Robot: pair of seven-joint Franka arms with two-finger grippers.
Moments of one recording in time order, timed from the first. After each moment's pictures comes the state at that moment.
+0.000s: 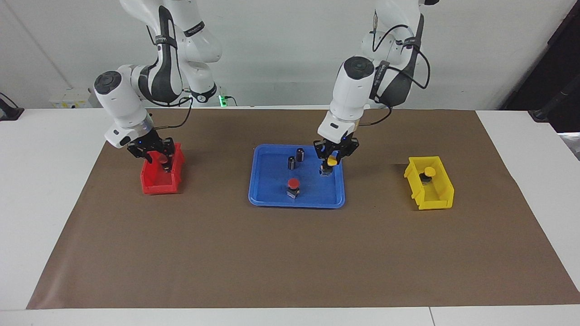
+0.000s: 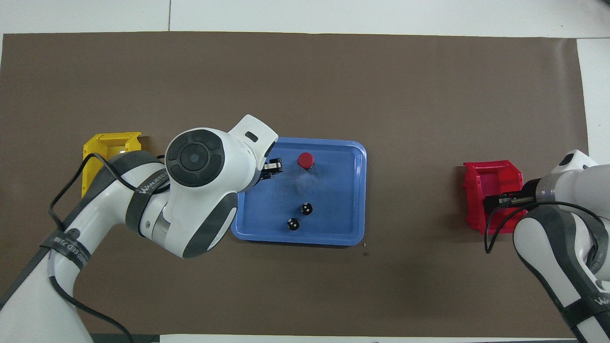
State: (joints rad) left arm -0.63 0.14 -0.02 -1.98 -0.02 2.22 -0.70; right arm -0.19 -0.14 0.04 -2.44 0.04 2.29 -0.27
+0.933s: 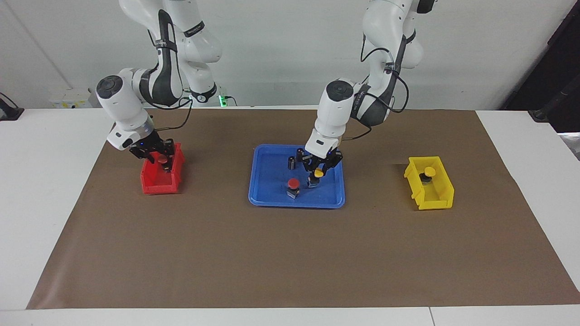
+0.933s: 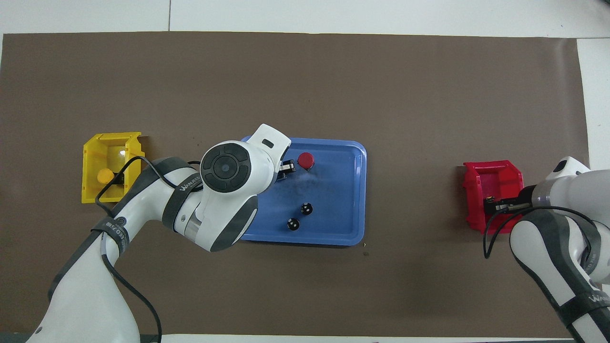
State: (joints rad) left arm -0.67 0.24 0.00 -1.99 -0.02 2.36 -0.78; right arm -0.21 -0.13 0.04 -2.47 0.04 2.30 -0.30
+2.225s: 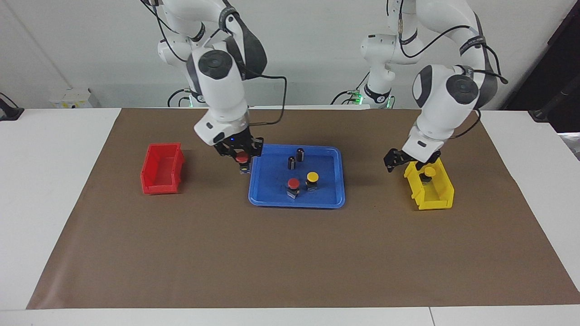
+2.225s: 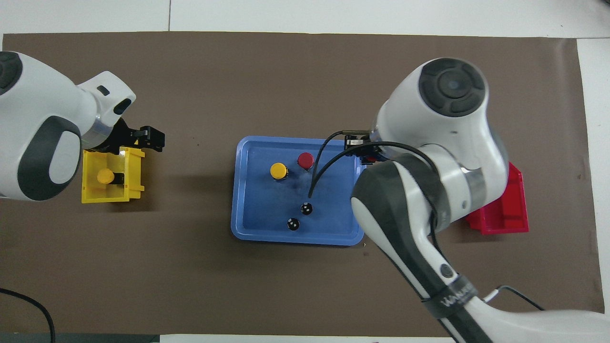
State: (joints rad) left arm -0.20 0.10 0.04 -1.88 -0.02 1.93 -0.12; right arm 0.40 0.23 0.06 -1.72 0.04 1.94 0.57
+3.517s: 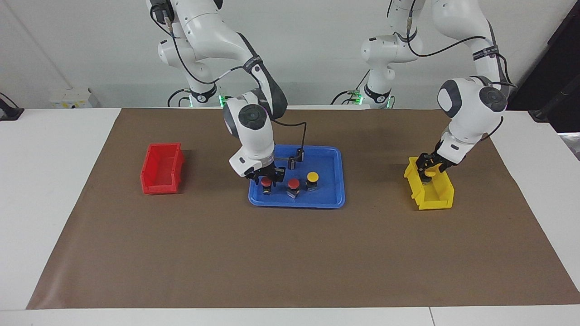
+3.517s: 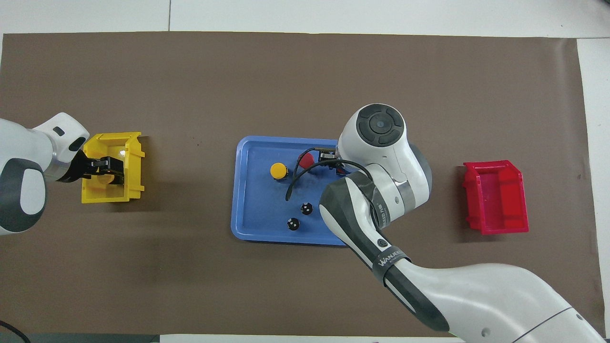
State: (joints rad) left arm -0.03 0.03 0.03 -2.18 -0.02 2.20 0.01; right arm 0.43 0.35 0.05 -1.84 0.04 2.18 0.62
